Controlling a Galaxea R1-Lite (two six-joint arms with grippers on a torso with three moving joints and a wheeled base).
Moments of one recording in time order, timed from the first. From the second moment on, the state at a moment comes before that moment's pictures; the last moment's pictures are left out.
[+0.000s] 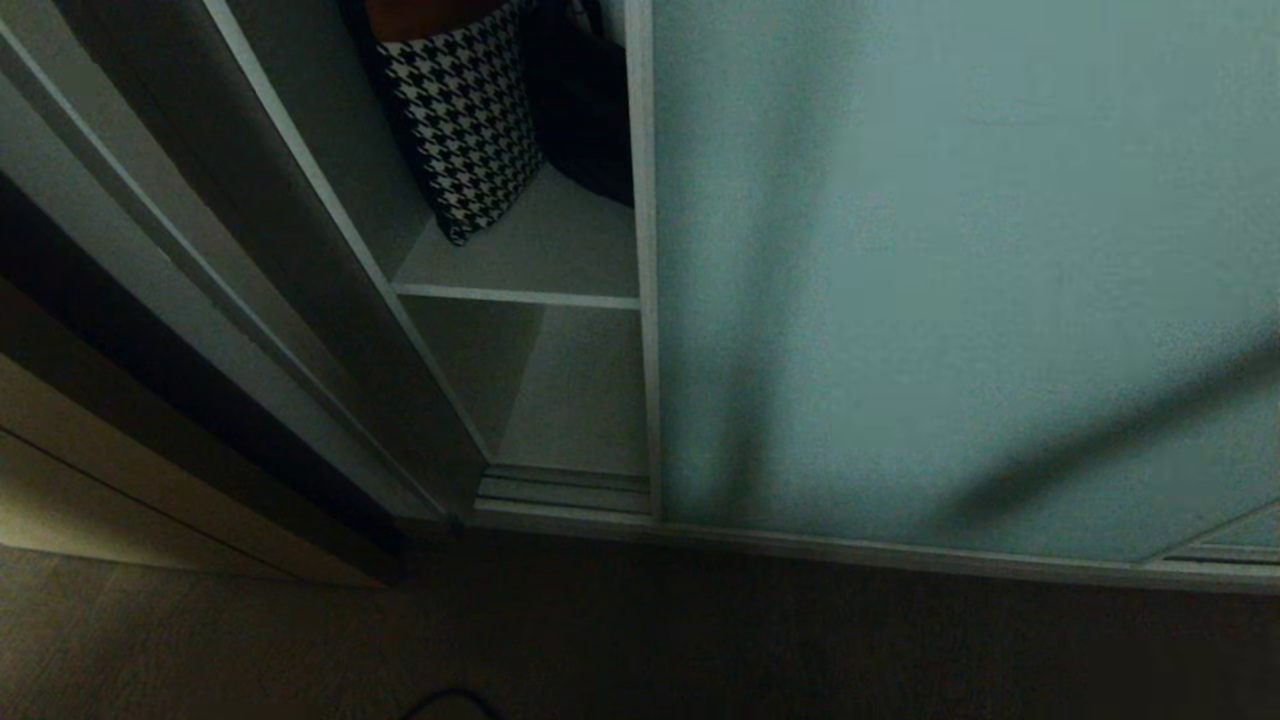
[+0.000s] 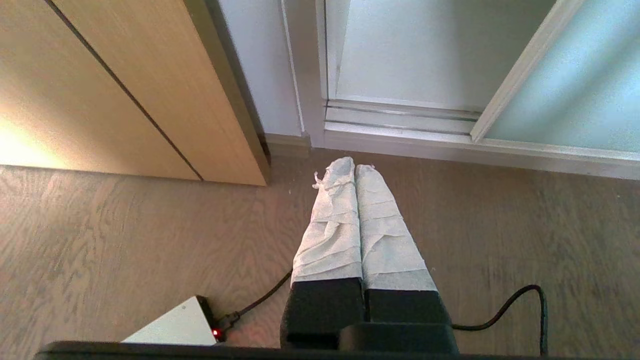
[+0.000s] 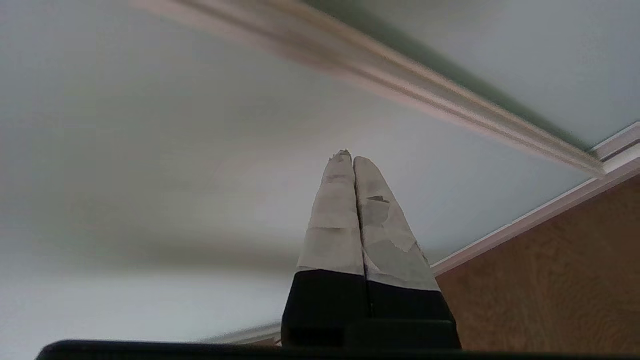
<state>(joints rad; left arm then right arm) 0.01 0.00 0.00 0.00 -0.01 0.02 -1.34 2.05 -1.51 -0.45 1.30 0.89</state>
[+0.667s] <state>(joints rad) 0.01 0.00 0.00 0.00 -0.01 0.02 -1.25 2.10 -1.50 -0.52 1.20 0.89</state>
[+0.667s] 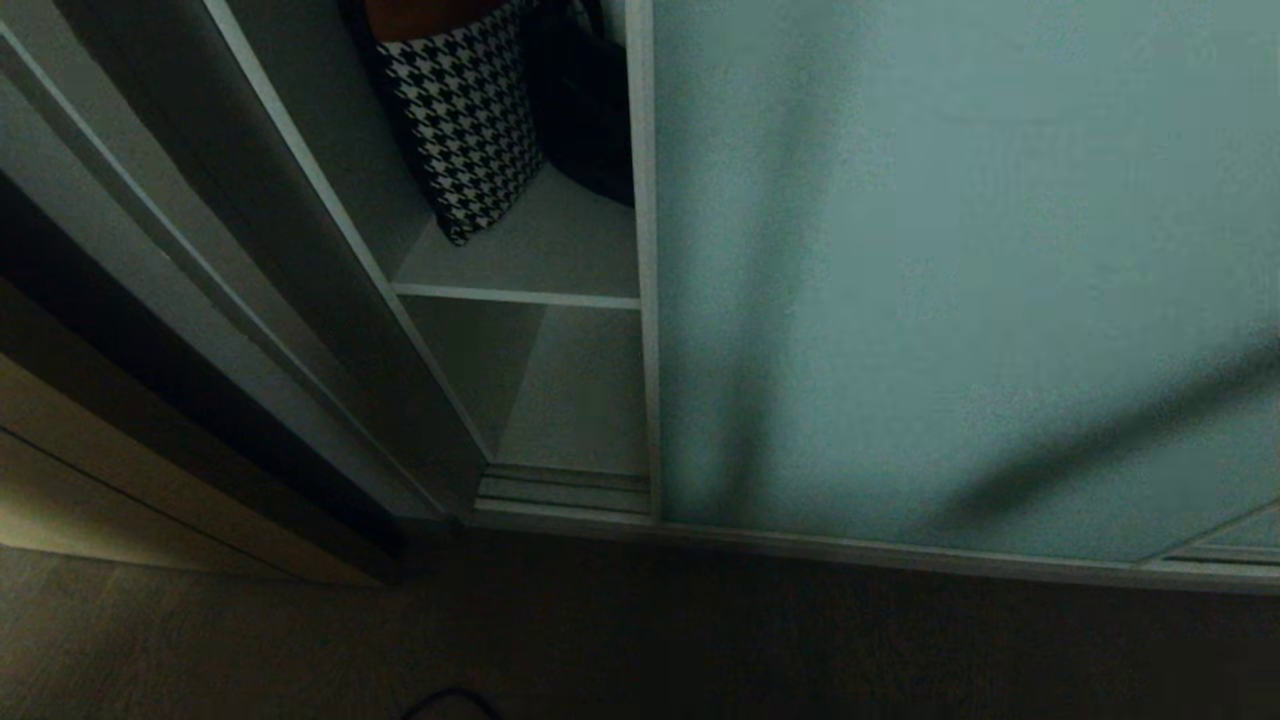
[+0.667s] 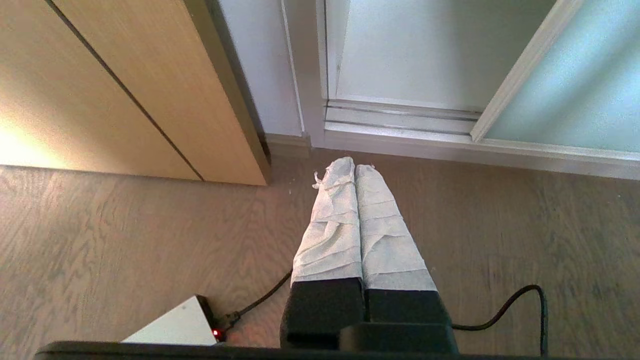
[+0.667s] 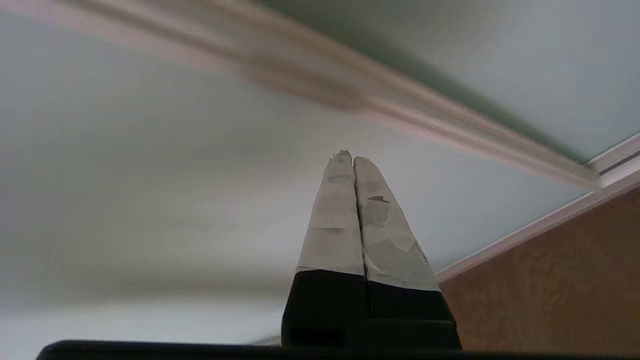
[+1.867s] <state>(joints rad) 0.01 0.00 0.00 0.00 -0.01 0.02 -1.18 2.19 -1.53 -0.61 1.09 0.89</state>
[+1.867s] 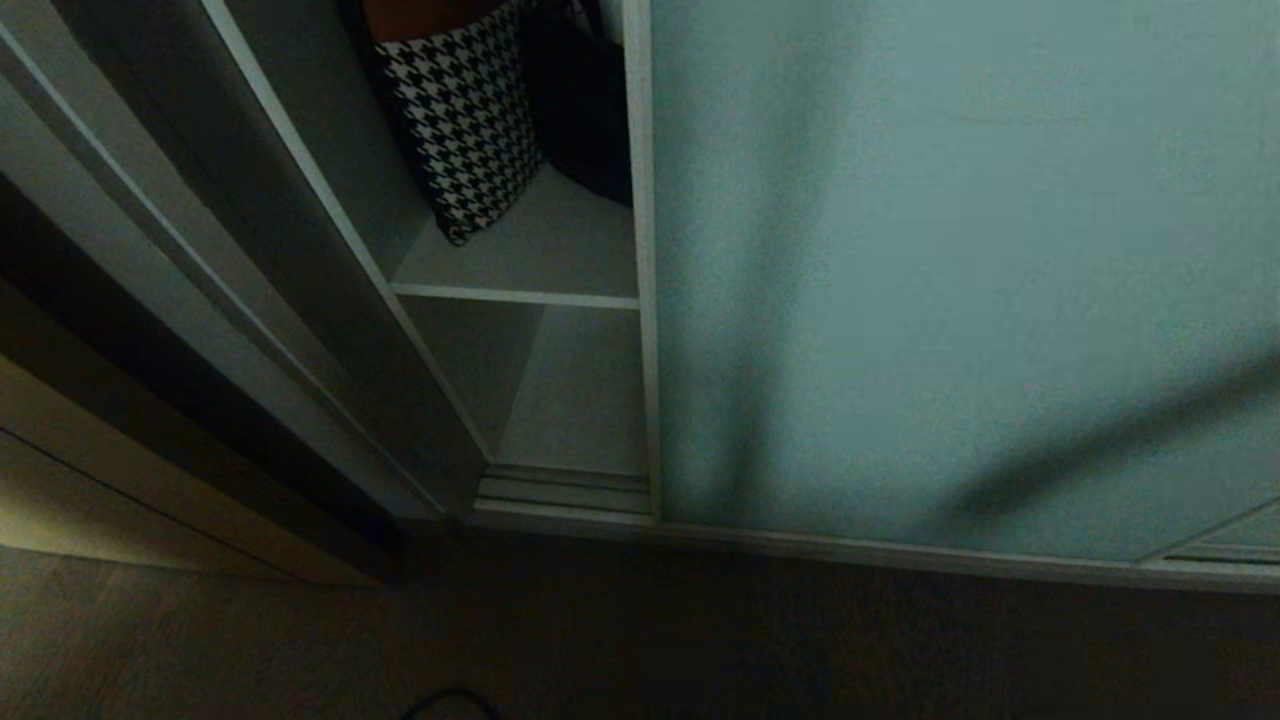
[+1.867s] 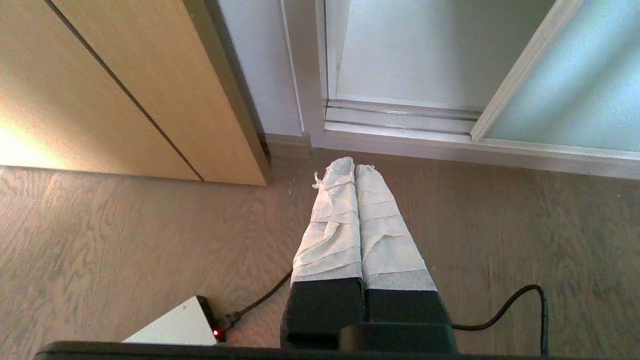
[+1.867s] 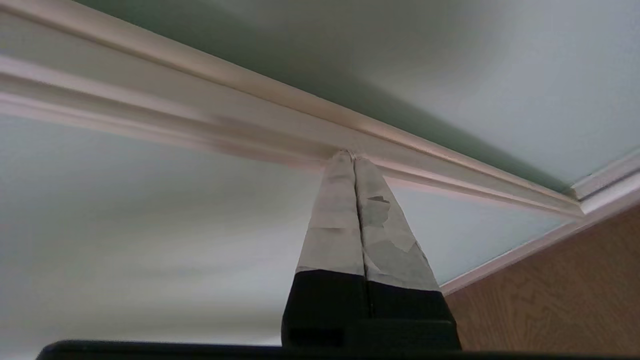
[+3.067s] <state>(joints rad) 0.01 0.00 0.00 0.00 -0.01 0.02 -1.13 2.24 -1.53 -0.65 0.94 0.89</state>
